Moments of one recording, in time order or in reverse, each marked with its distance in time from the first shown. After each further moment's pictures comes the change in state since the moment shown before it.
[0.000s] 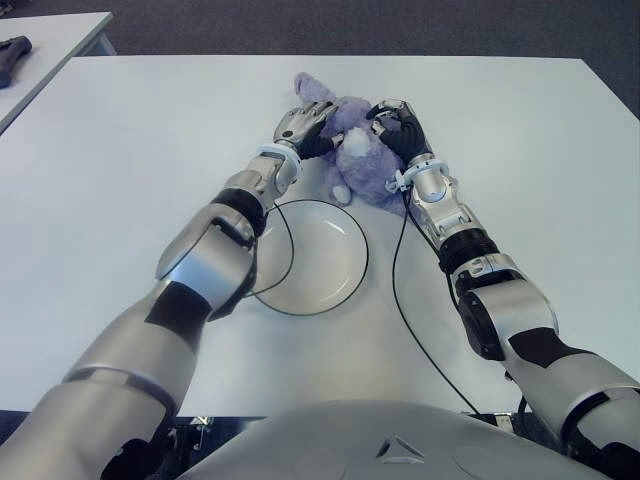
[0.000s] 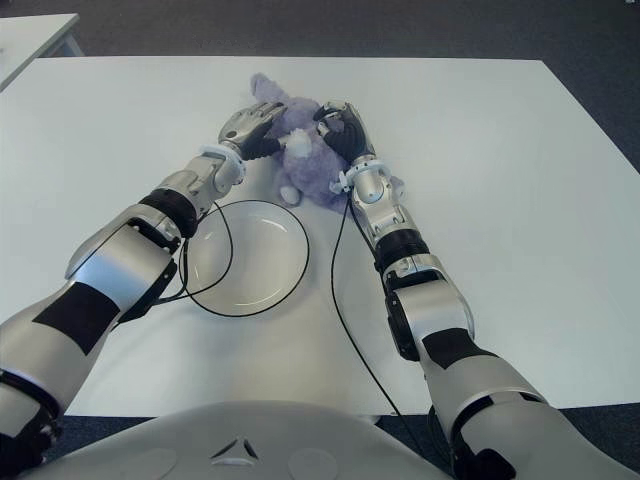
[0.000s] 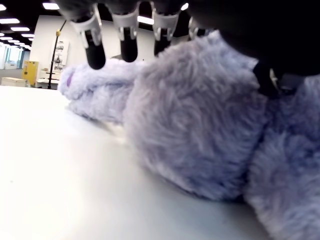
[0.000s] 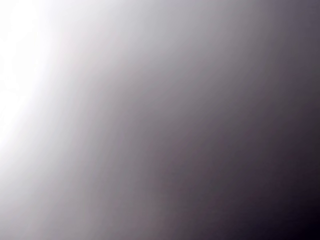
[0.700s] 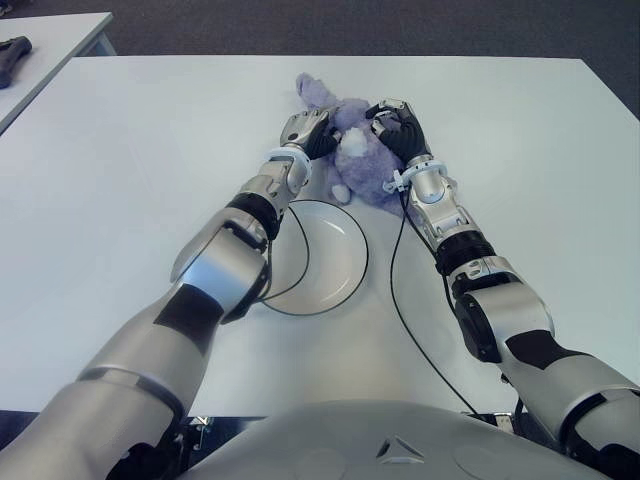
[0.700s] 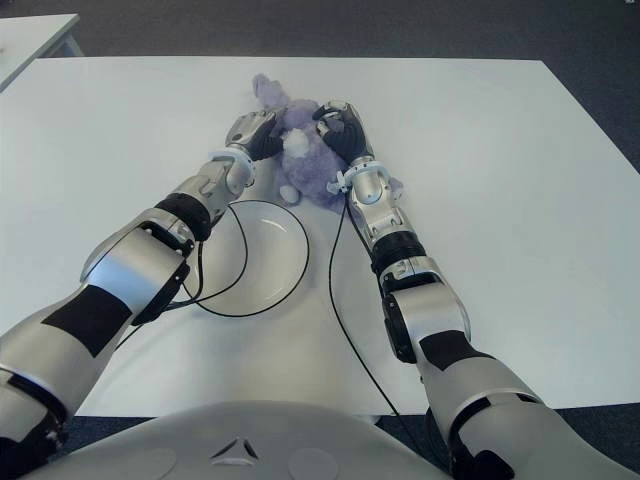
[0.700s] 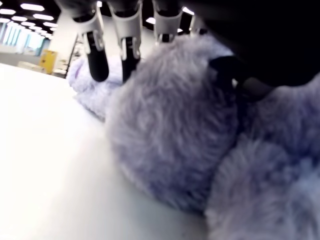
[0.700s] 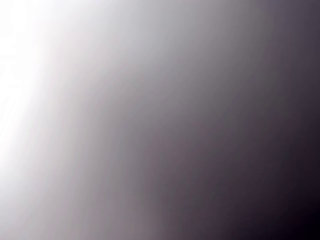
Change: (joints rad) left arm 0.002 -0.065 0.088 0.007 -0.072 0.096 -0.014; right arm 0.014 0.013 -0.023 -0.023 0.020 0.004 -0.002
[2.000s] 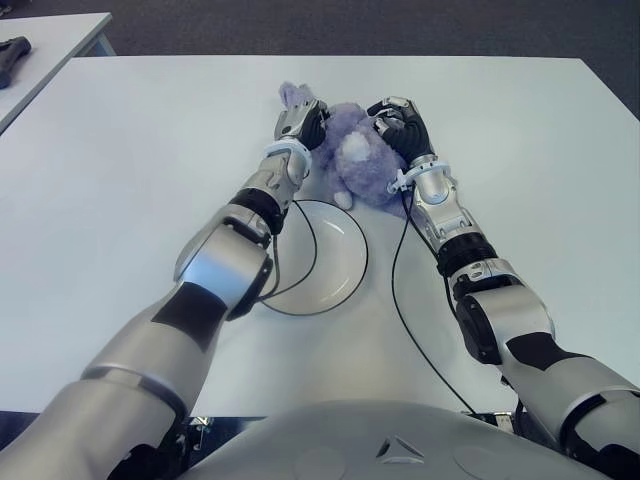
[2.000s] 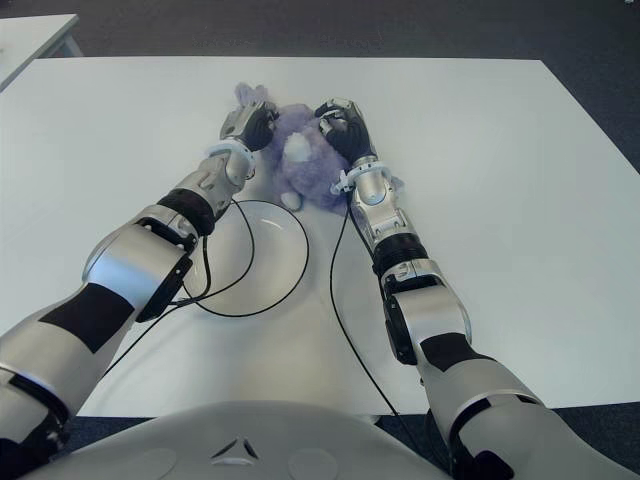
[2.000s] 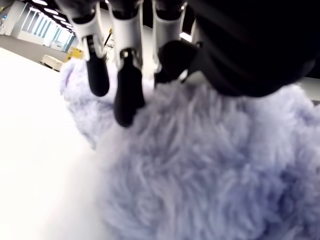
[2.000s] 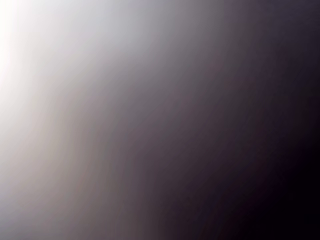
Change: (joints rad) left arm -0.014 -0.018 0.099 -0.009 -0.047 0.070 0.014; right arm 0.013 -0.010 -0.031 -0.013 0.031 -0.042 0.013
